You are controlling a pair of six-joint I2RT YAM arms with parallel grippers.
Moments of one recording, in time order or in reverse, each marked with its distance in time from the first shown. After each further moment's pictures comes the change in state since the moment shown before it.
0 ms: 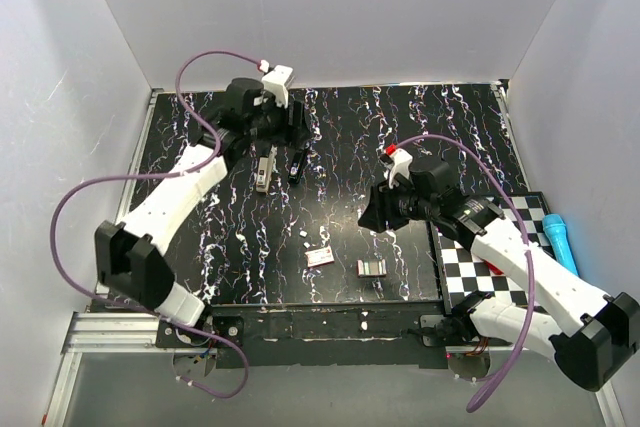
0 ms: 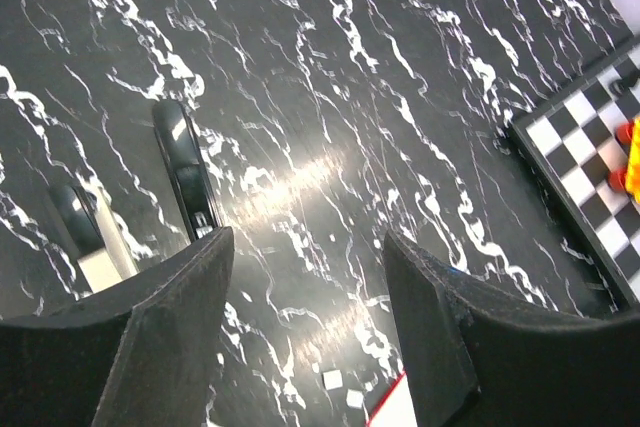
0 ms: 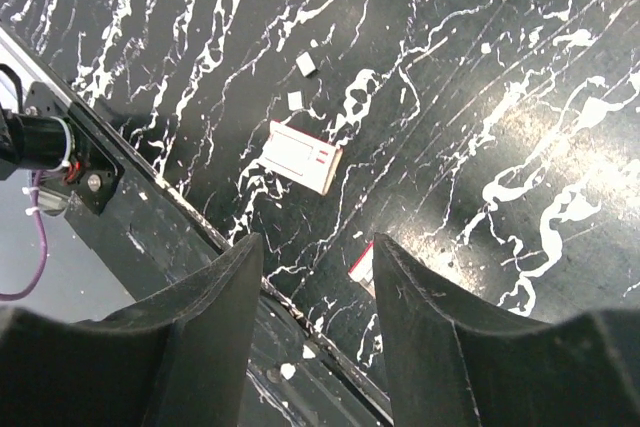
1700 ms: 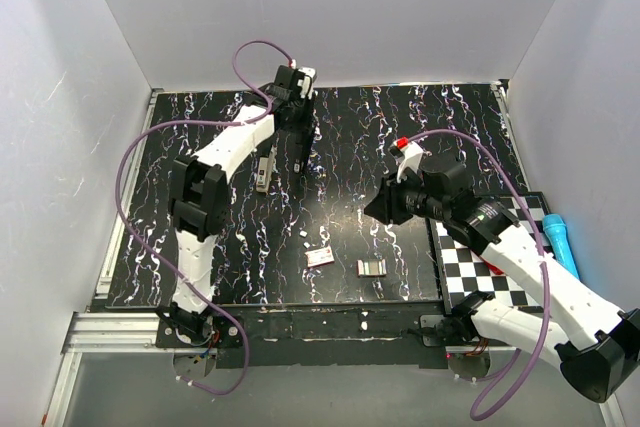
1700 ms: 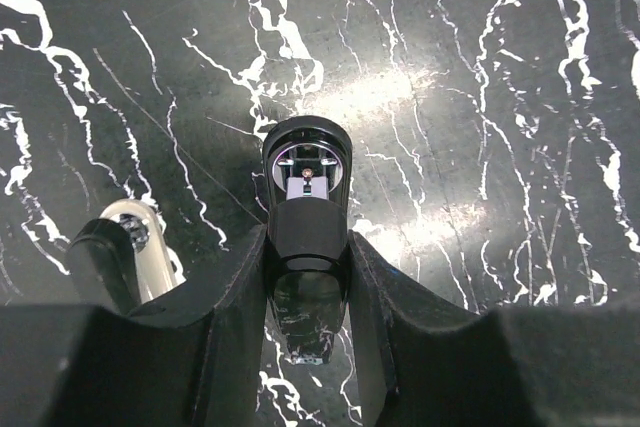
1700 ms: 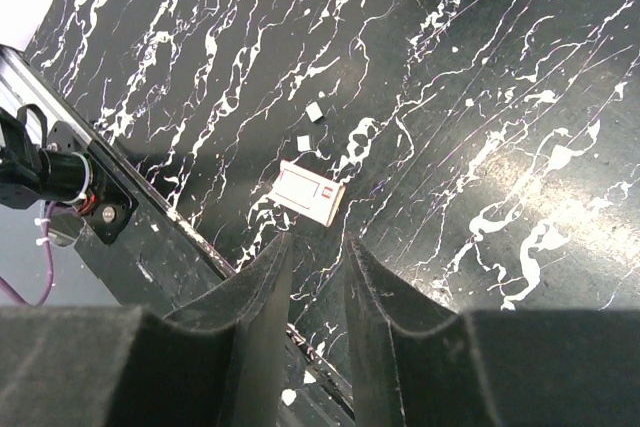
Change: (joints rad) left arm -0.004 0.524 0.431 -0.201 -0.235 -0.019; right arm 0.001 -0.066 0.039 0.008 0.047 -0.006
